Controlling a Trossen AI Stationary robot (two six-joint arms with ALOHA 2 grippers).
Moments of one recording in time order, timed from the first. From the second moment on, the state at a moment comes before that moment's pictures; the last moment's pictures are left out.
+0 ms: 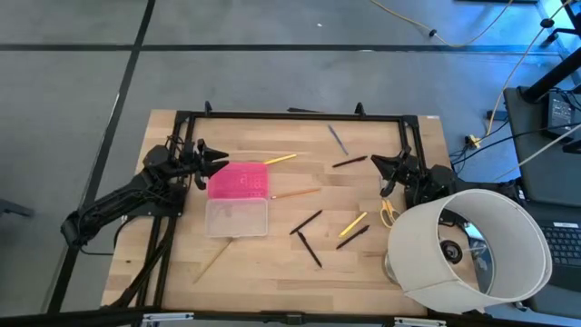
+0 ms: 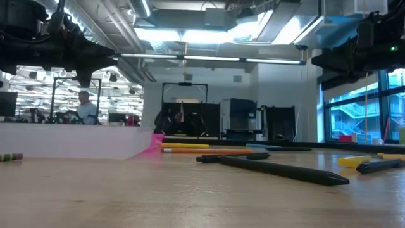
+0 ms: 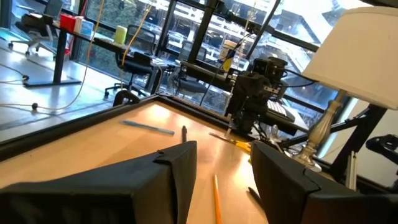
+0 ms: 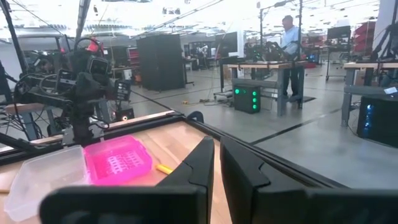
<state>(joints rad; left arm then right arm) 0.68 0.14 0.01 0.21 0.44 -0.40 -0.01 0.01 0.01 0.12 0.51 0.04</state>
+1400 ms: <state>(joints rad) 0.13 0.72 0.76 -0.59 0.18 -0.21 -0.01 0.01 0.01 0.09 0.66 0.13</state>
